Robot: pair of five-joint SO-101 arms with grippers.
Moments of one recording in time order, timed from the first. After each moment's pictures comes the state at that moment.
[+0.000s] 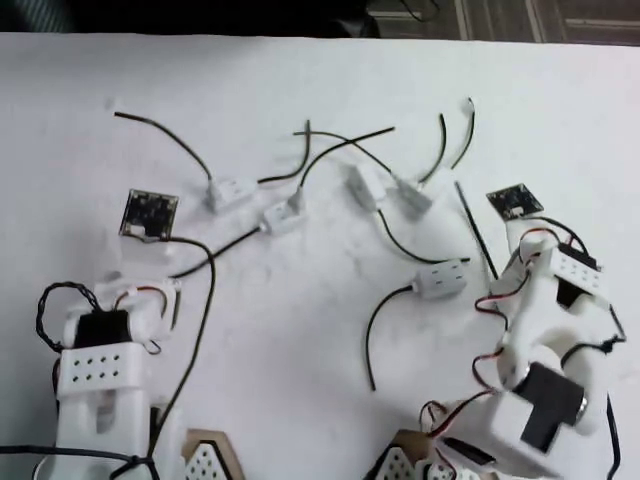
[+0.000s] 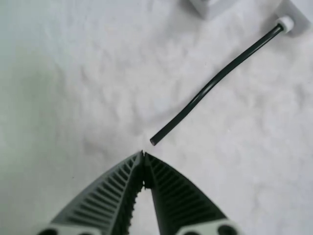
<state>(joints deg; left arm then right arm) -13.2 -55.4 71.7 54.3 -15.8 28.3 -5.0 39.8 52.4 50.5</state>
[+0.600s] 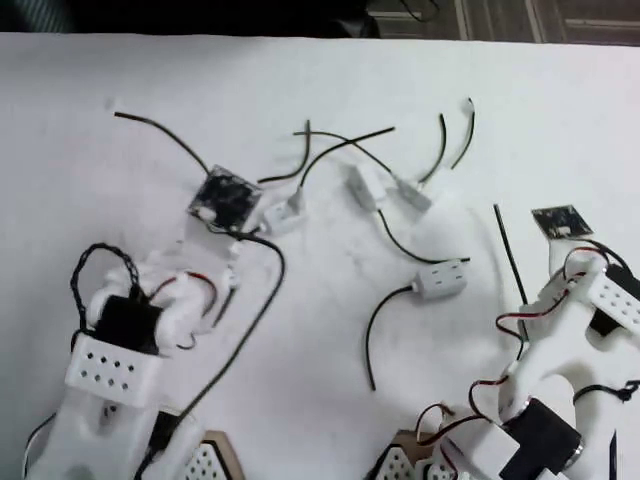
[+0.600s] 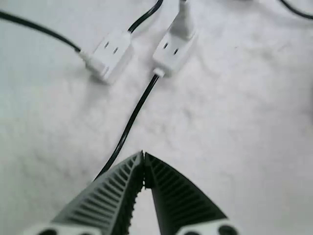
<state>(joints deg) 12.4 -54.5 49.8 70.7 -12.8 39.1 -13.9 39.8 67.2 51.6</state>
